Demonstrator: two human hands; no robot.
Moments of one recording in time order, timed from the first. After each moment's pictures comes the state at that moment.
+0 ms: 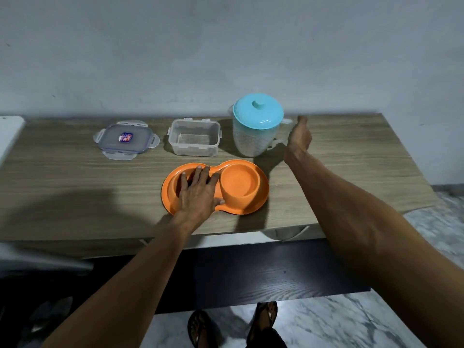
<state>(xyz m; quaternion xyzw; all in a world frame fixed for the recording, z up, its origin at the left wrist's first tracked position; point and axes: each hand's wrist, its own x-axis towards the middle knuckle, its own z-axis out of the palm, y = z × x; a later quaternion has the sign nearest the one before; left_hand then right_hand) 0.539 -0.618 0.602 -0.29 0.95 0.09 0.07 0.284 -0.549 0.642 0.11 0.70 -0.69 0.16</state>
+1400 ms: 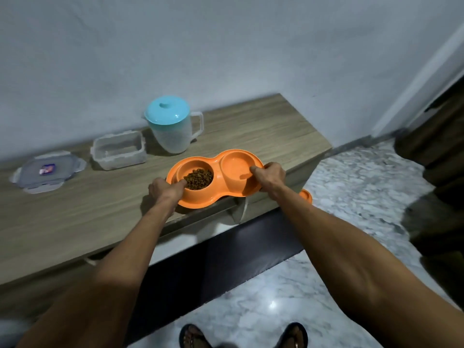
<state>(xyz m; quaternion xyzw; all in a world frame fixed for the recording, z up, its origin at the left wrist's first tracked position) 0.492 -0.542 0.611 -0.54 0.70 0.47 -0.05 0.354 -0.326 0.628 0.07 0.88 -0.44 0.15</state>
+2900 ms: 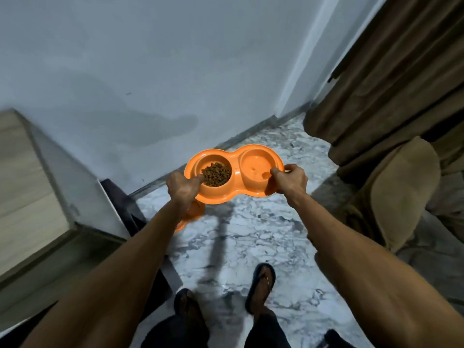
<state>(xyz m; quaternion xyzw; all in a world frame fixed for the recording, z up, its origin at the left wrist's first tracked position) -0.087 0.018 0.531 -0.41 0.75 0.51 0.04 -0.148 0.256 0.554 0.25 0.85 -0.45 0.08</state>
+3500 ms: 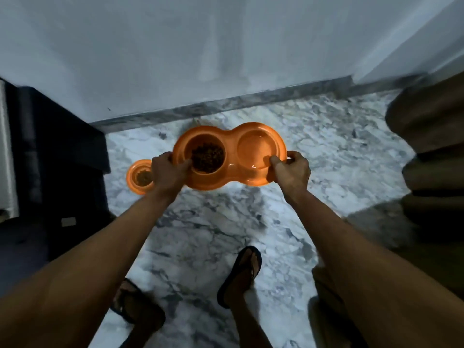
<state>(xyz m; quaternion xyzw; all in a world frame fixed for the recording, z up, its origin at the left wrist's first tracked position) -0.232 0.090 0.203 -0.52 0.70 0.50 -0.04 -0.375 0.296 0.222 0.16 0.86 -0.43 0.21</state>
